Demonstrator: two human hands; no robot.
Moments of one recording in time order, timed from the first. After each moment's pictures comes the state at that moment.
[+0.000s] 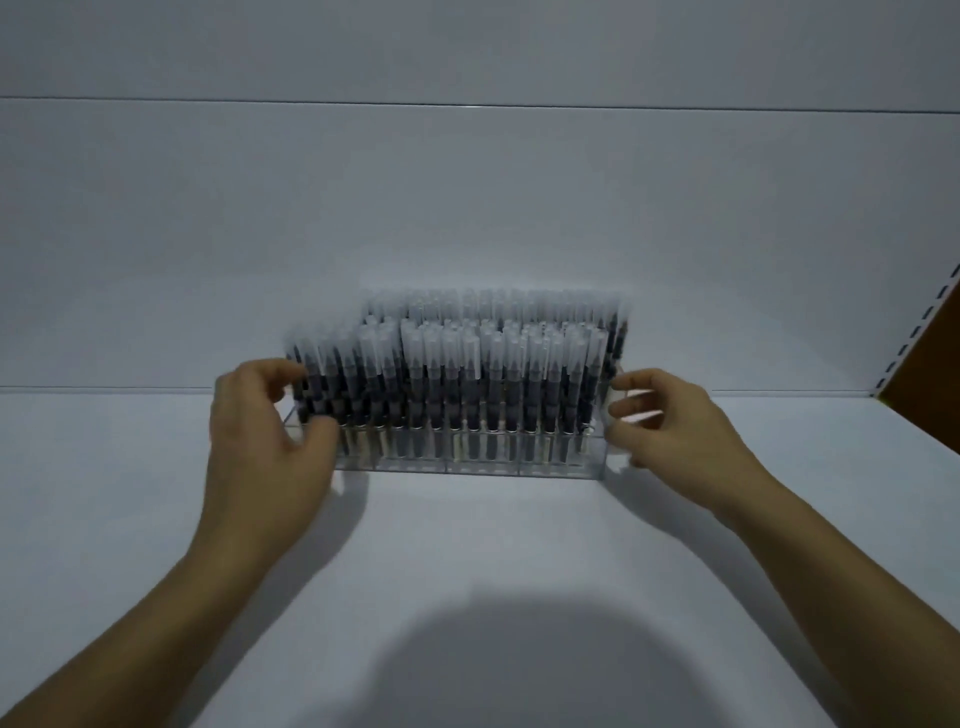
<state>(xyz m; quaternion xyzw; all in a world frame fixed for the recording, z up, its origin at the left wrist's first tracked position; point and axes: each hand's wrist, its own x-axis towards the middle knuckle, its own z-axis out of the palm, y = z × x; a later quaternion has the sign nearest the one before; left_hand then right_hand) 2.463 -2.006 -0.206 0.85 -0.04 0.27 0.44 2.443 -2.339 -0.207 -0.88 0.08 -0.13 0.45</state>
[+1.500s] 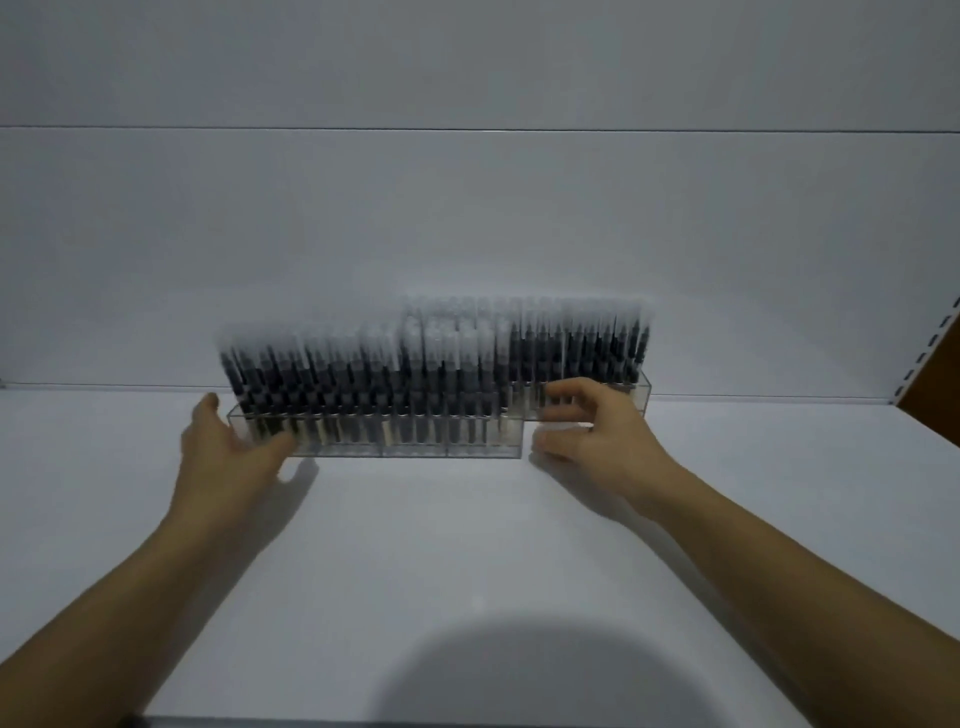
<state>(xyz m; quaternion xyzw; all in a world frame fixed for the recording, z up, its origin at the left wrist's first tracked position) 2.478 -1.929 -0.222 0.84 0.15 0.15 0.50 2.462 -2.270 -0.221 -0.81 0.02 -0.06 0.58</state>
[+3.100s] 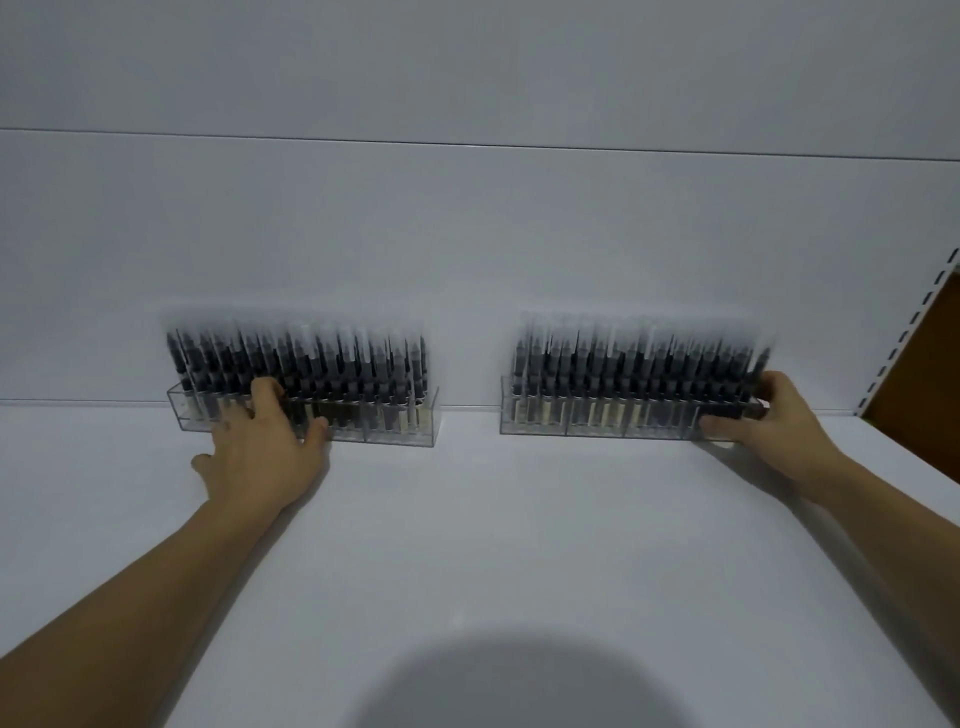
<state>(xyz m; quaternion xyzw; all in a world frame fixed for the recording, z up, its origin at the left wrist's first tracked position) 2.539 -1.966 -0.242 0.95 0.11 0.17 0.23 2.477 -2.476 -0.235 -0.84 0.16 -0.21 0.48</state>
